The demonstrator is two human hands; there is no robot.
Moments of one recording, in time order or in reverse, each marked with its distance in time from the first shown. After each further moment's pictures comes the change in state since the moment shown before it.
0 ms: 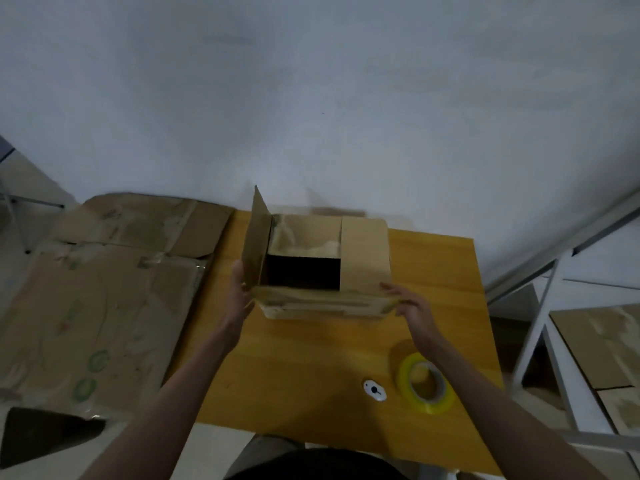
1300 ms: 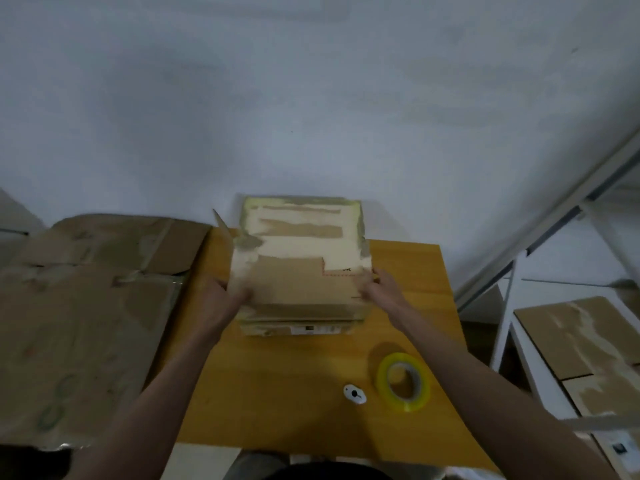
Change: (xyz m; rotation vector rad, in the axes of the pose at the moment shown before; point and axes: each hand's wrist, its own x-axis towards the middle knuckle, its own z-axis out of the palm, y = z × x) left_hand -0.006 0.020 0.015 0.485 0.100 0.065; right_hand 0.016 -0.064 0.009 -0.237 0.059 0.234
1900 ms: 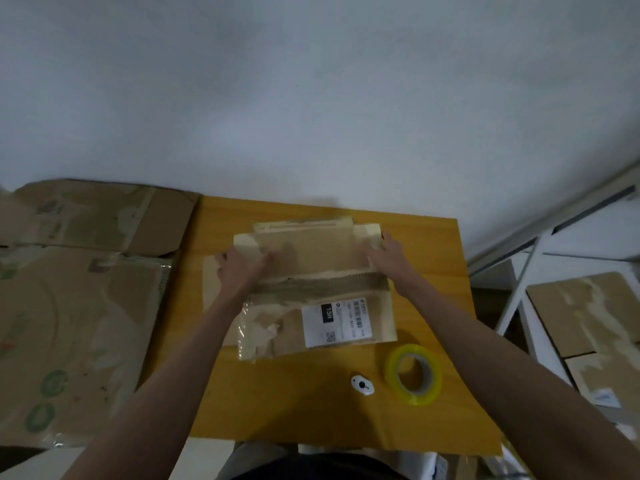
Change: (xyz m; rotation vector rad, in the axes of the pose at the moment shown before) left_hand 0.107 -0.006 0.047 0.082 -0.050 -0.114; right_hand 0.087 -0.012 0.010 -0.147 0.034 0.121
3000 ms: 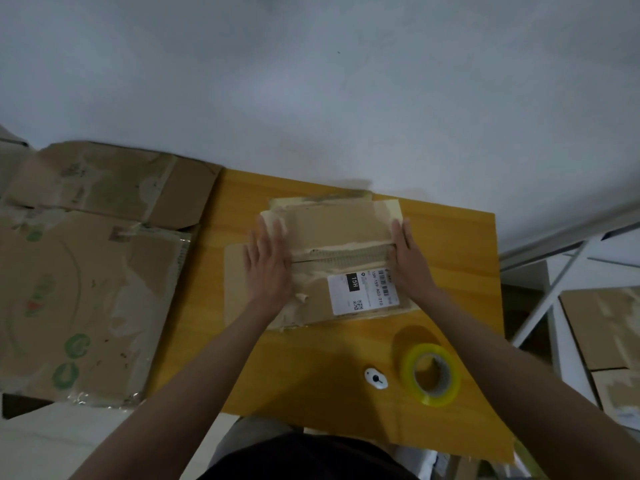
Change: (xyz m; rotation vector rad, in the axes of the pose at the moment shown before) left_hand -0.002 -0.041 0.039 0.598 0.180 0.425; right_hand 0.021 0.038 0.026 -0.628 0.092 -0.412
